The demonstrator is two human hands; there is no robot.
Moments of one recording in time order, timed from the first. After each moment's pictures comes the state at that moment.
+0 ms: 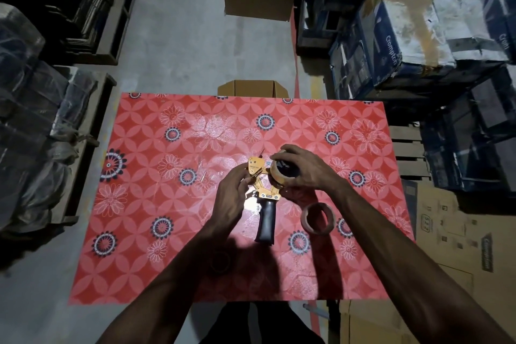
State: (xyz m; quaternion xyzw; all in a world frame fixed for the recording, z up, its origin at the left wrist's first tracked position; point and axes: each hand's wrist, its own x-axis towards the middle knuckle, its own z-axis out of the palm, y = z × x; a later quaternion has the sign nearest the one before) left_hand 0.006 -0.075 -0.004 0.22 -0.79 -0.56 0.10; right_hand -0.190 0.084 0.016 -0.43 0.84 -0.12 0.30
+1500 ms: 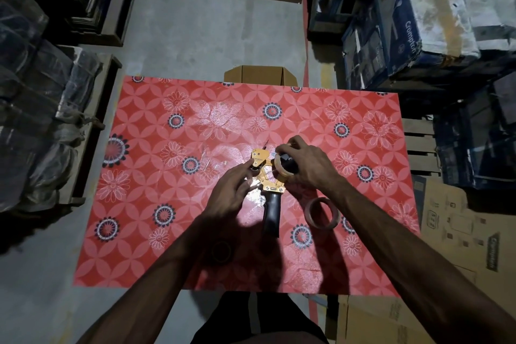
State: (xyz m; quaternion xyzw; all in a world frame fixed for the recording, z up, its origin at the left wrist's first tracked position) left_hand 0.030 -0.098 -0.025 0.15 -0.86 -0.49 0.04; right_hand -0.170 0.069 0.026 -0.42 0.87 -0.06 0.24
